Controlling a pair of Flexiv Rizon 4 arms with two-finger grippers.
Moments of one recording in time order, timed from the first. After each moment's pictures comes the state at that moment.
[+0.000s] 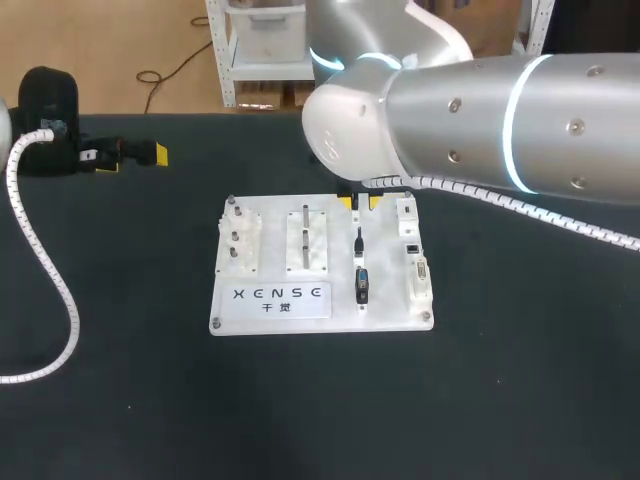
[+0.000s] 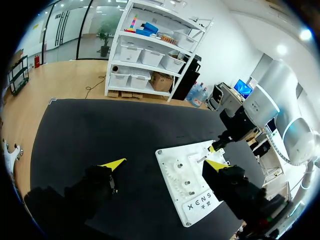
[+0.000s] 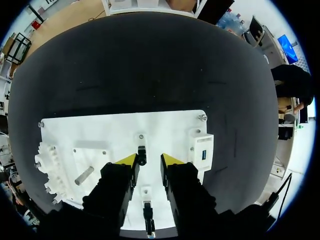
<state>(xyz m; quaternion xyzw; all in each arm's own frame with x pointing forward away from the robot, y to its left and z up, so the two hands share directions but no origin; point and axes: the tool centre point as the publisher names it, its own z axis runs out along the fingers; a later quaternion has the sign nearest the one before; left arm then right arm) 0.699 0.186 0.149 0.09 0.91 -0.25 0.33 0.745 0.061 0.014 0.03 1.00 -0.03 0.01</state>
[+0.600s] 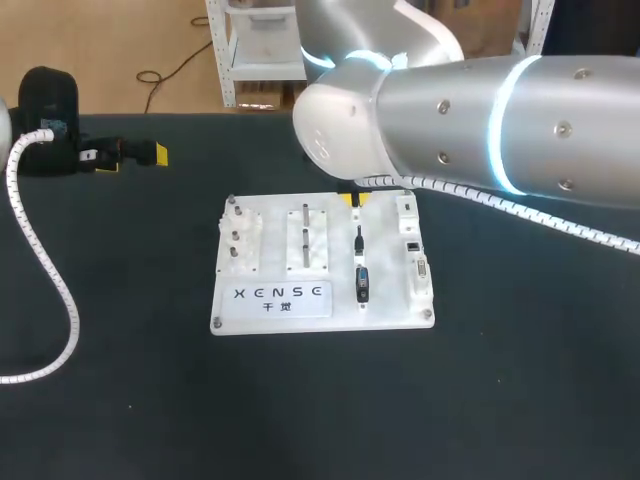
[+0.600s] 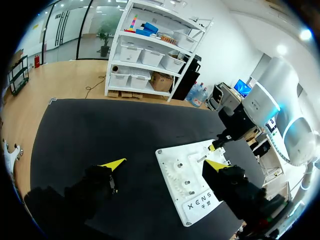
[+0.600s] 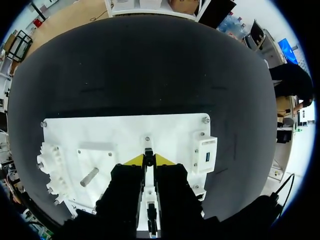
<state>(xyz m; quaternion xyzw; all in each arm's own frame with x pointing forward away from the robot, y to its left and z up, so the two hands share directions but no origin) 0.699 0.186 0.149 0.09 0.91 -0.25 0.33 0.751 0.068 0.020 0.02 1.00 -0.04 0.02</state>
